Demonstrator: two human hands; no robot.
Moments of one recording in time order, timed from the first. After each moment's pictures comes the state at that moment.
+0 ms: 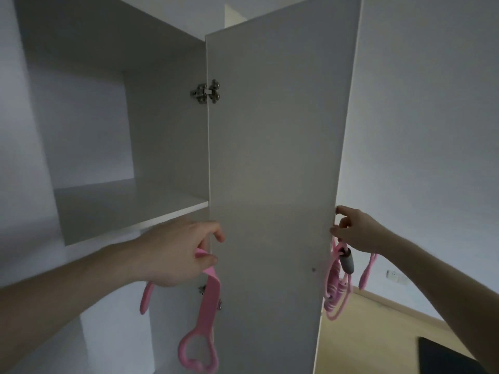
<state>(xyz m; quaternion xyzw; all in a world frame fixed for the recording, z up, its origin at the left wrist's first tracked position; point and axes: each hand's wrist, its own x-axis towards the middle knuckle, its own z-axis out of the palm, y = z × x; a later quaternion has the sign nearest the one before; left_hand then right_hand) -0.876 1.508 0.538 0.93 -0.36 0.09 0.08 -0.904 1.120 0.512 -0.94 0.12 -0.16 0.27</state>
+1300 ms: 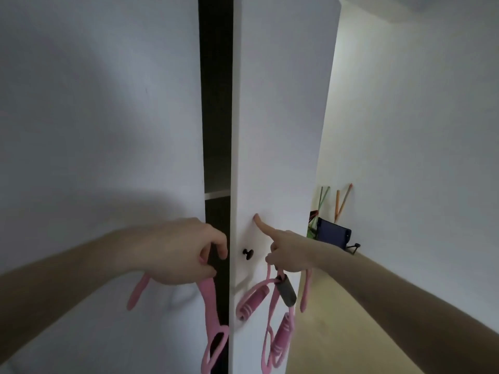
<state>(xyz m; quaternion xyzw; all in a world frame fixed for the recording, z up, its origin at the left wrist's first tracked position) -0.967 1.658 0.516 0.98 -0.21 -0.07 0.04 -0.862 1.420 0.445 -0.93 -0.22 0.15 0.24</state>
